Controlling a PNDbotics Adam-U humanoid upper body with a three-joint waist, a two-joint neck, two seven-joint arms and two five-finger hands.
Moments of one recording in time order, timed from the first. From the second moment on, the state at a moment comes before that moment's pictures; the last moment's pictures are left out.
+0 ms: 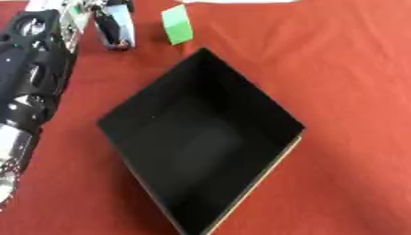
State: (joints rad) left arm -1.38 0.39 0.01 -0.71 -1.30 -0.01 -0.61; right arm -0.67 -0.51 -0.06 -1.98 0.33 -0.13 -0.35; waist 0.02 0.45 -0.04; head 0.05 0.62
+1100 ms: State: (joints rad) left arm -1.33 0.35 -0.28 -1.05 -1.07 -0.20 -0.51; right arm -0.61 -0.50 -0.07 -1.98 0.34 -0.13 -0.36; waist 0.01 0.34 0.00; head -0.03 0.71
